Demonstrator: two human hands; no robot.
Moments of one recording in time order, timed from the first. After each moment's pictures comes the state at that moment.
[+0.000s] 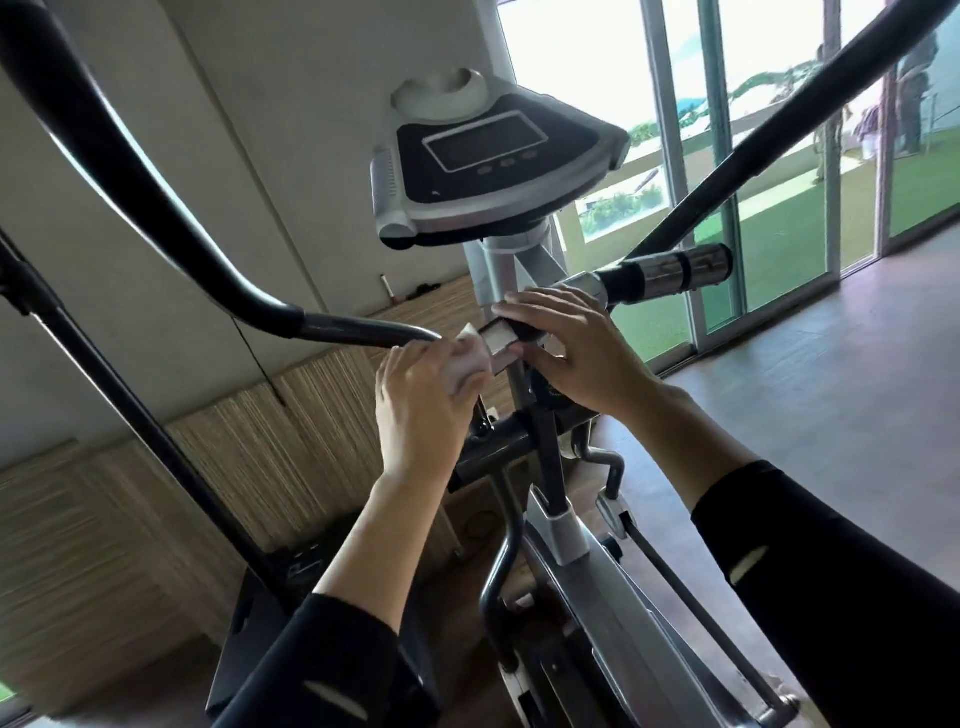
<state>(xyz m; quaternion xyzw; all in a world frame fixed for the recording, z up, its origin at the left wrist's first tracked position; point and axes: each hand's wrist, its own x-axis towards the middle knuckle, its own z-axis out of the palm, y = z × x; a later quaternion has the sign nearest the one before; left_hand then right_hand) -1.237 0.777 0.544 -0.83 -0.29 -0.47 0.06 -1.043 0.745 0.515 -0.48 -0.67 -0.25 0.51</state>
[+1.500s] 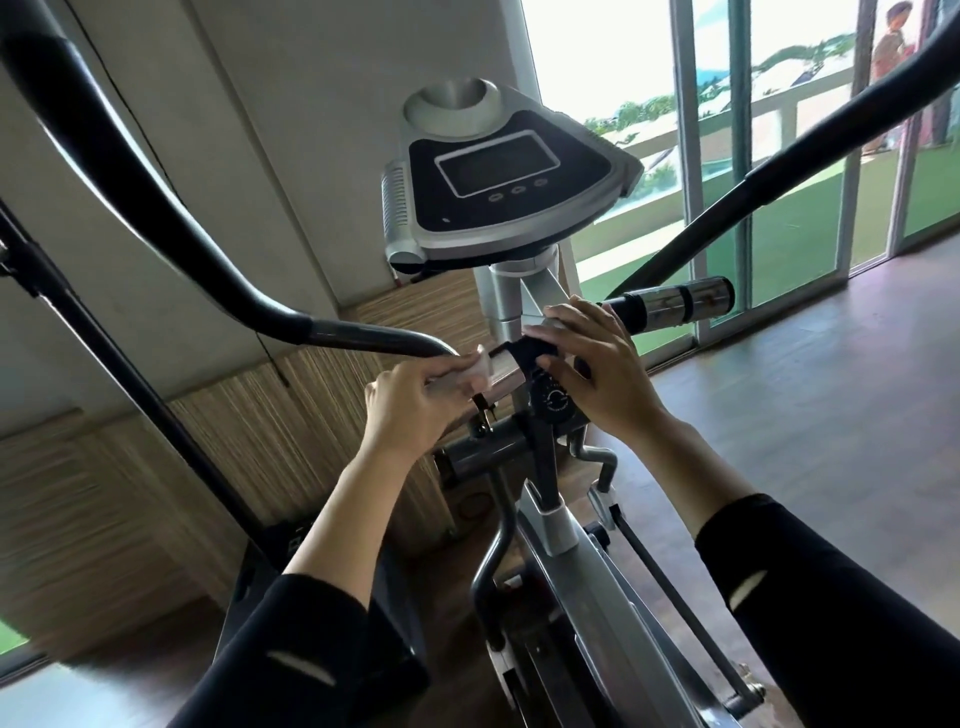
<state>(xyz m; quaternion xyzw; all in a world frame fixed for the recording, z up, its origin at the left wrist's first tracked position) -1.243 0.793 0.579 -0.85 -0.36 -0.36 -0.12 -1.022 0.743 0.514 -0.51 -0.63 -0.22 0.54</state>
